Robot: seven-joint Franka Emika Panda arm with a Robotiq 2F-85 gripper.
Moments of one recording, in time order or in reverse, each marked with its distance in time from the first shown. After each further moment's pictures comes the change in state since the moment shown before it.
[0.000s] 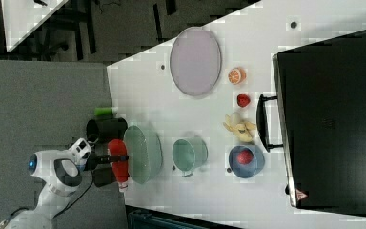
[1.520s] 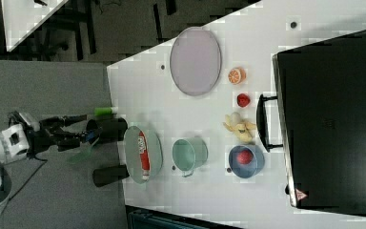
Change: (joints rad) arm -0.223 -0.487 -0.215 0.175 -0.017 -0.473 0.184
